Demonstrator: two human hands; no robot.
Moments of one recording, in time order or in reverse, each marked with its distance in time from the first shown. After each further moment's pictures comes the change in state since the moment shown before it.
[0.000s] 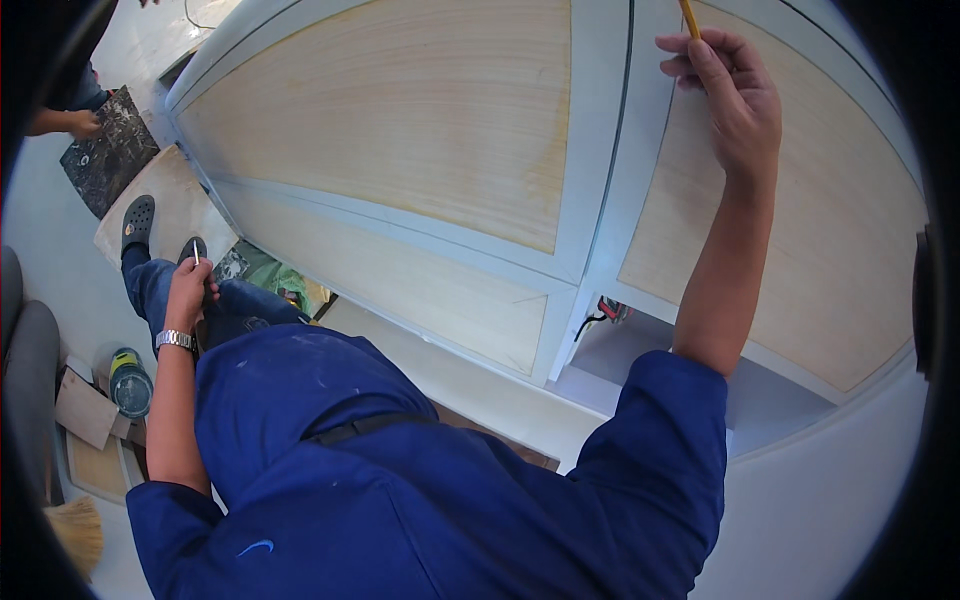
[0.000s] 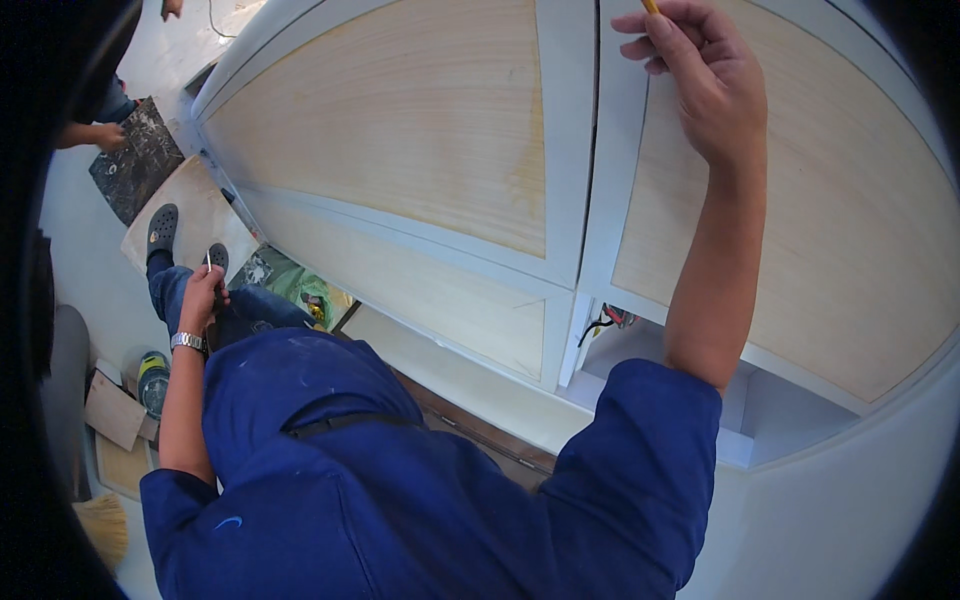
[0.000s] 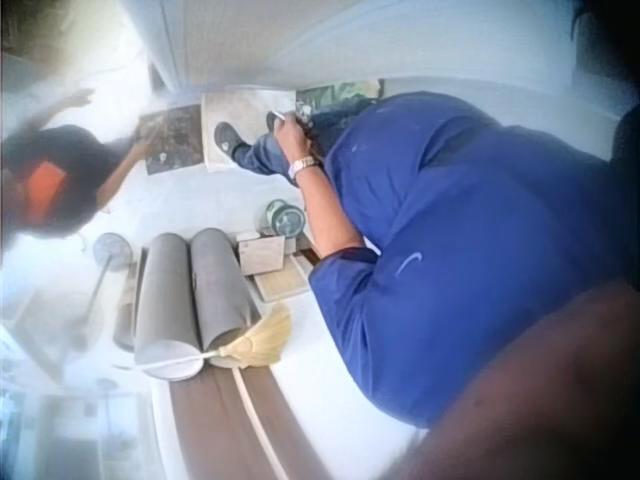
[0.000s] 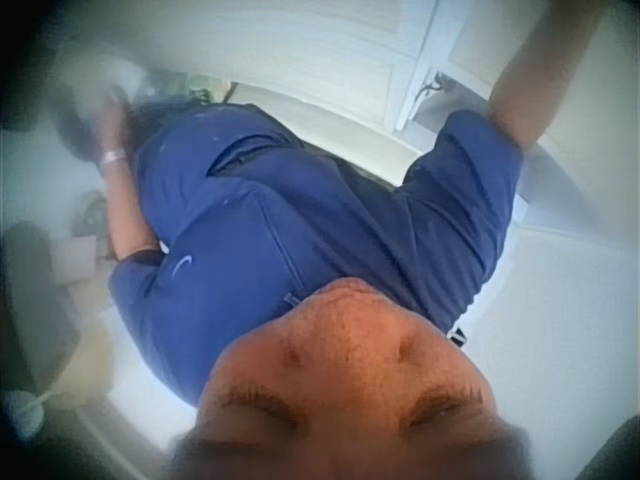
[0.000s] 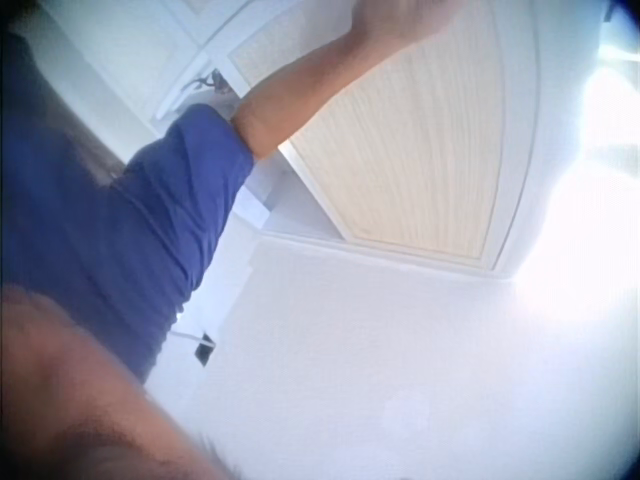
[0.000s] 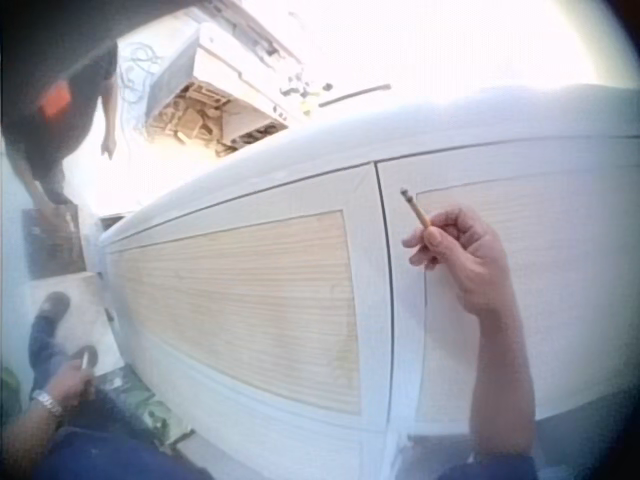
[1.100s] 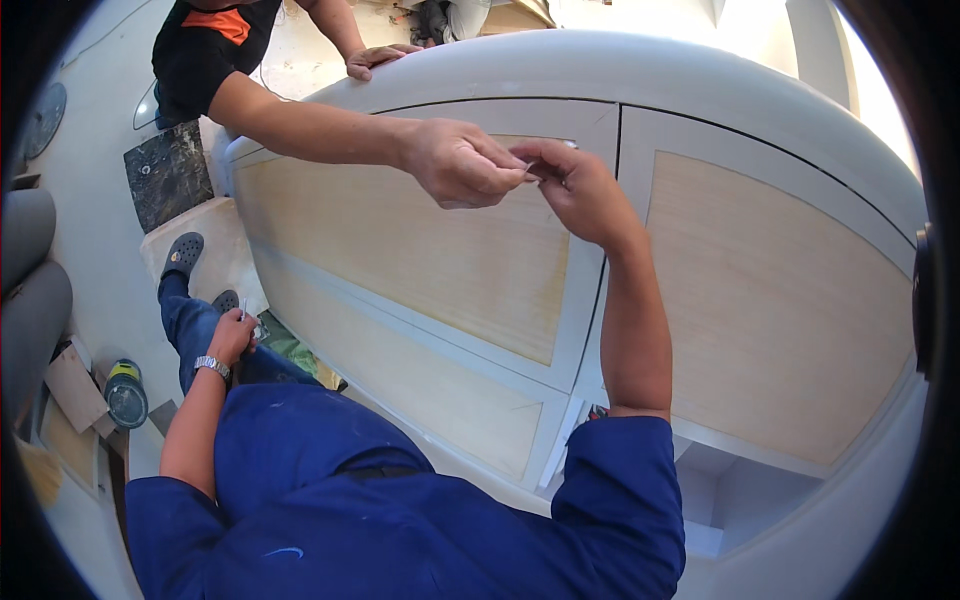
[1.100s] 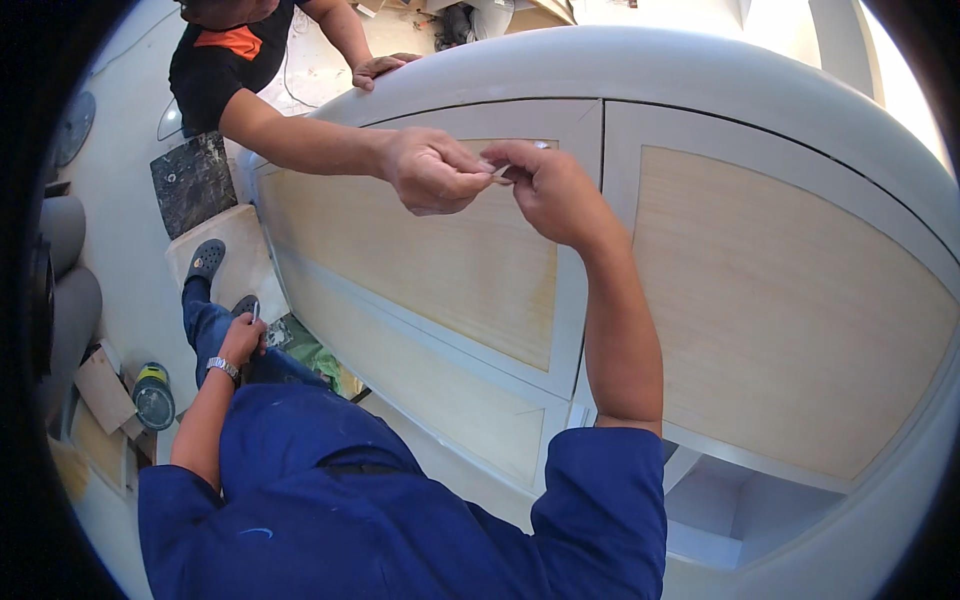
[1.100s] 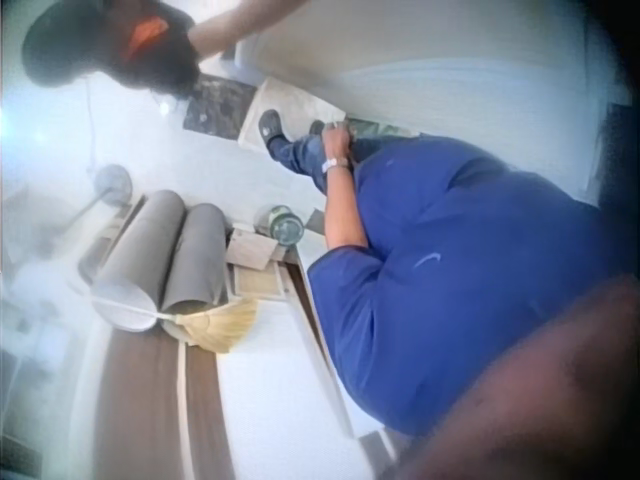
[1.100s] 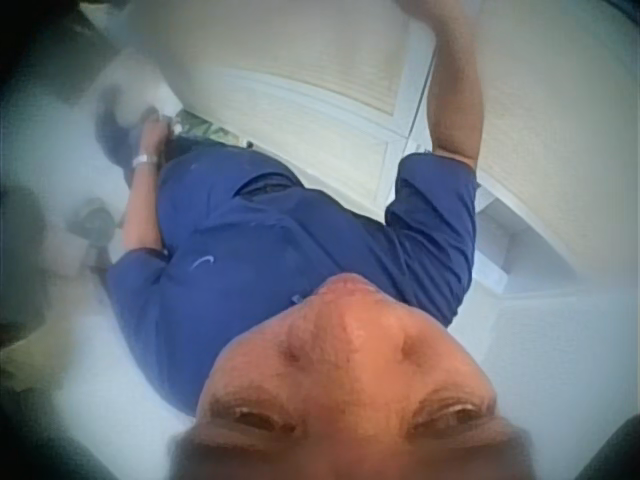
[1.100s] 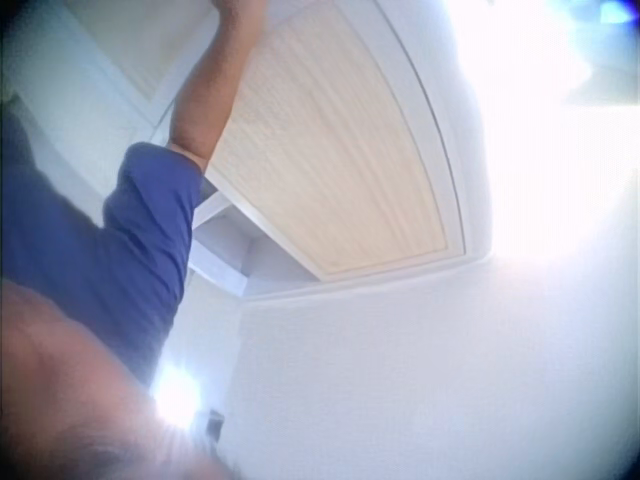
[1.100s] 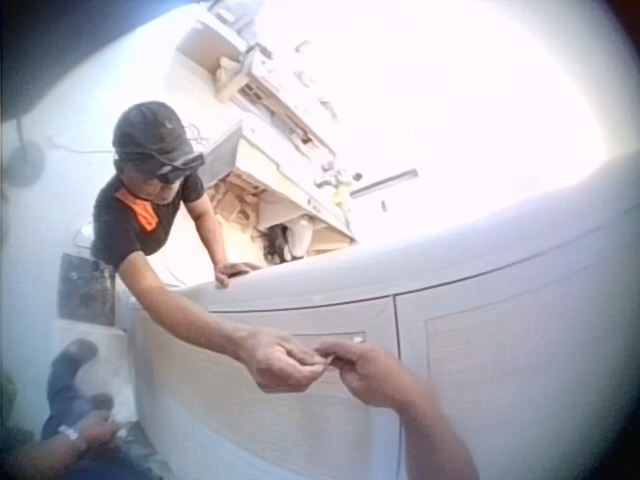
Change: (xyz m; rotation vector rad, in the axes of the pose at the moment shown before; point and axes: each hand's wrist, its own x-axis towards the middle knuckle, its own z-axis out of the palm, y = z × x) left_hand -0.022 0.015 -0.001 0.136 0.063 0.030; right_hand 0.050 -0.025 0.097 0.078 -0.419 -0.078
